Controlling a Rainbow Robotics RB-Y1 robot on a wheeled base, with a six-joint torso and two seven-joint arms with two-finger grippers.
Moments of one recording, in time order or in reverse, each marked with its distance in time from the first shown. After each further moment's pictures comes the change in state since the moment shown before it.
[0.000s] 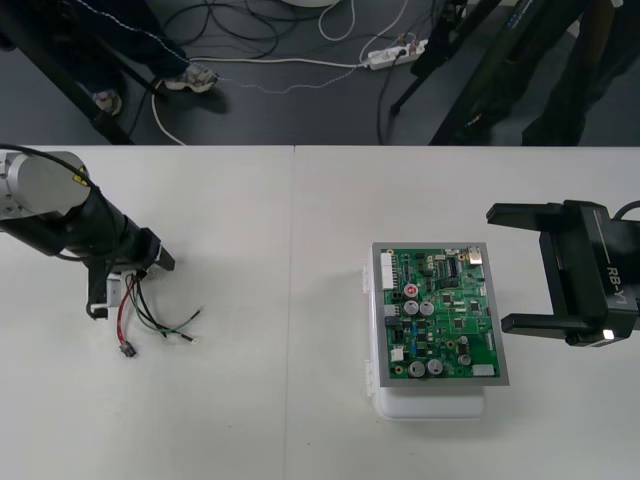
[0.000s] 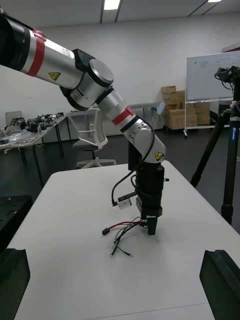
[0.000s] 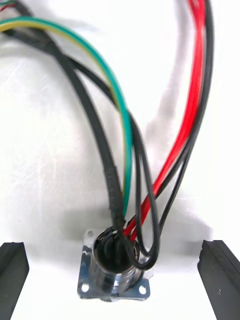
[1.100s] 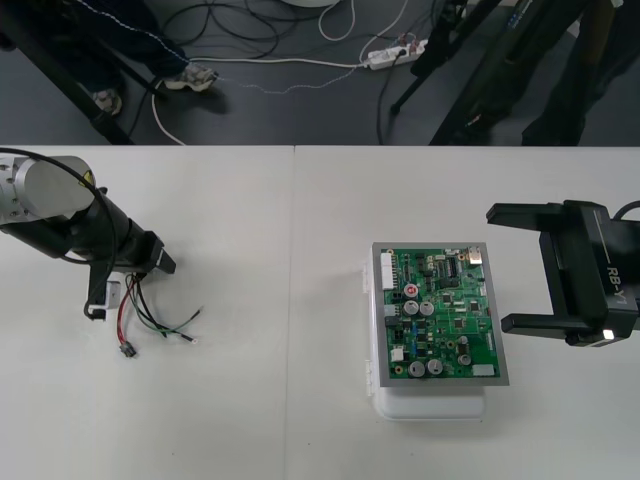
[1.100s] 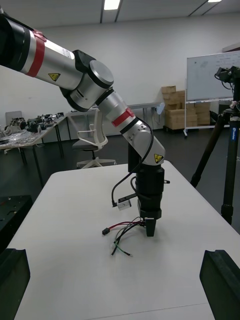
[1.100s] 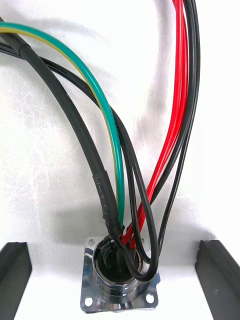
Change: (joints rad) right arm 0.000 0.000 0.000 0.000 0.000 0.000 0.000; left arm 0.005 -0.013 0.000 0.001 -0.025 0.021 -0.068
